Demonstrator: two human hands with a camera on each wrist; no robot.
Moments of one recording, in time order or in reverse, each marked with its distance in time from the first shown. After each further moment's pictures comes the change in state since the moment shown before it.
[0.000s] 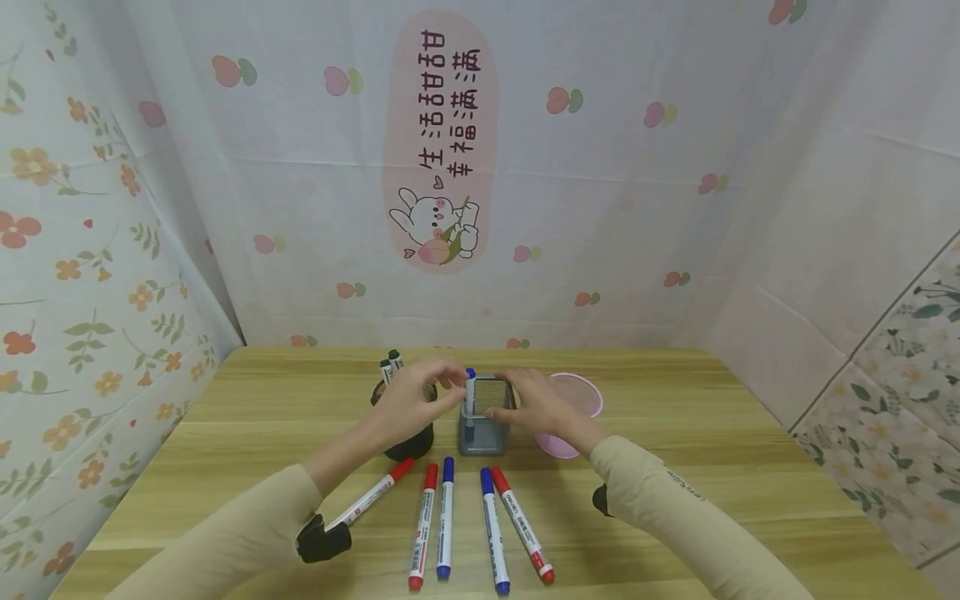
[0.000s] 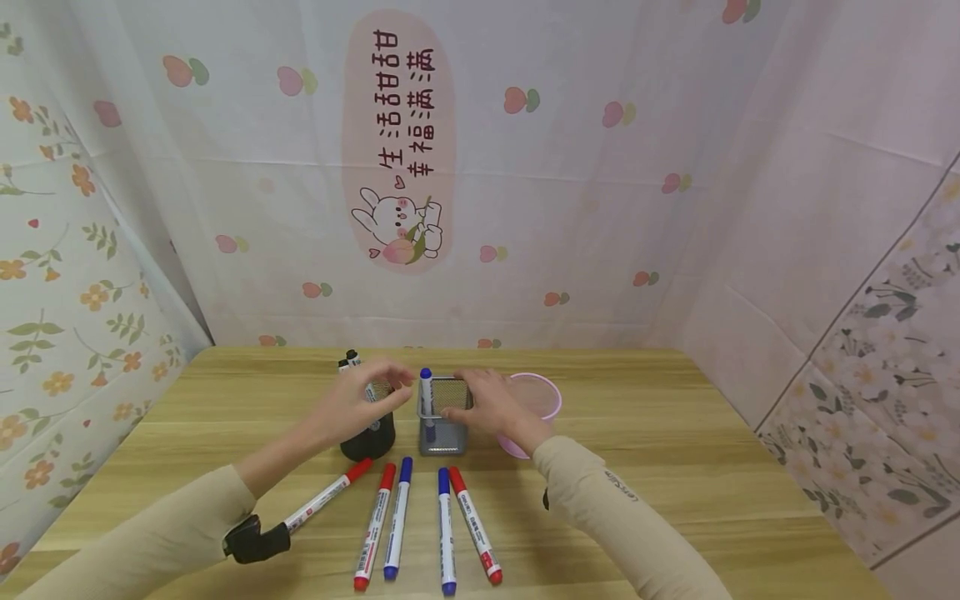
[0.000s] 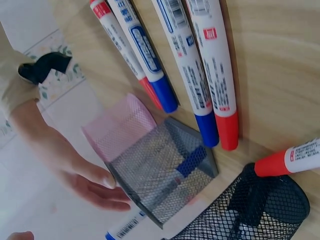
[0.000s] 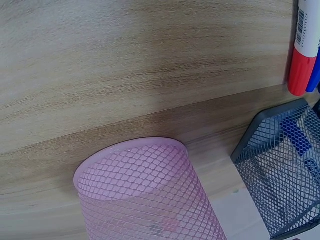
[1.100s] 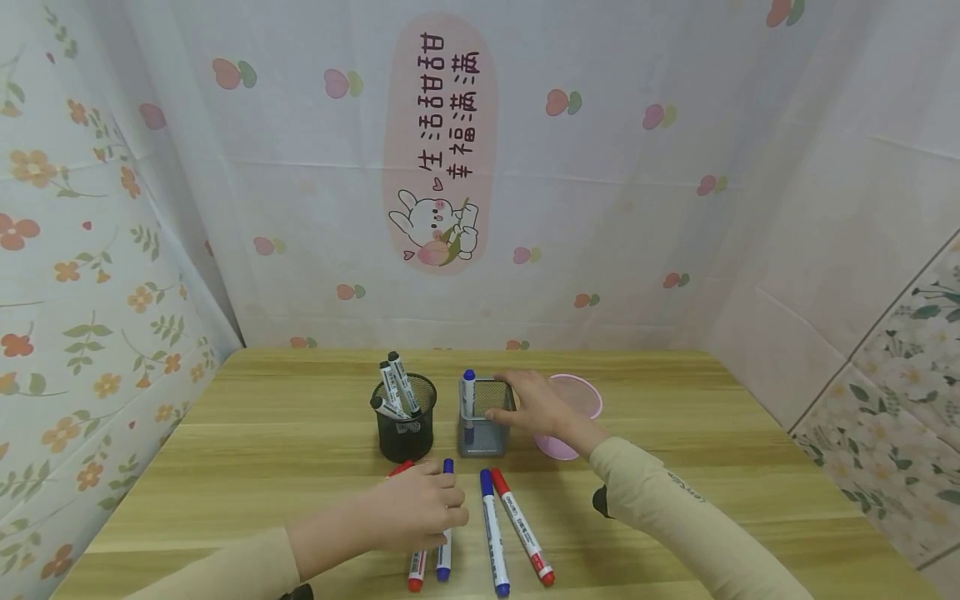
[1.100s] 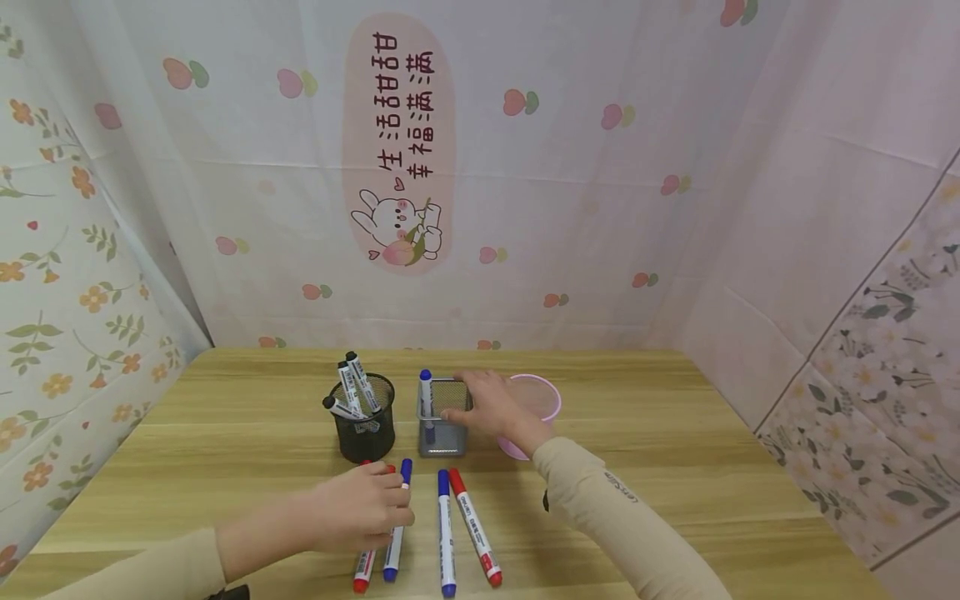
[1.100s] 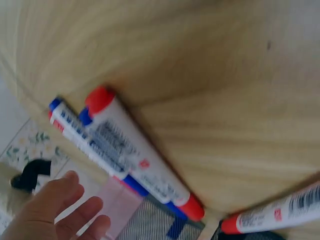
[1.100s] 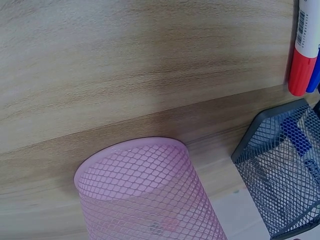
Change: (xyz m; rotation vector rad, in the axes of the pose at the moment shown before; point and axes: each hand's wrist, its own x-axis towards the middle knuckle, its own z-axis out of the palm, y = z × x) left_hand -0.066 0.015 0.028 0.772 -0.660 0.618; right_hand -0.001 -0.001 -0.001 -0.057 -0.006 -0.006
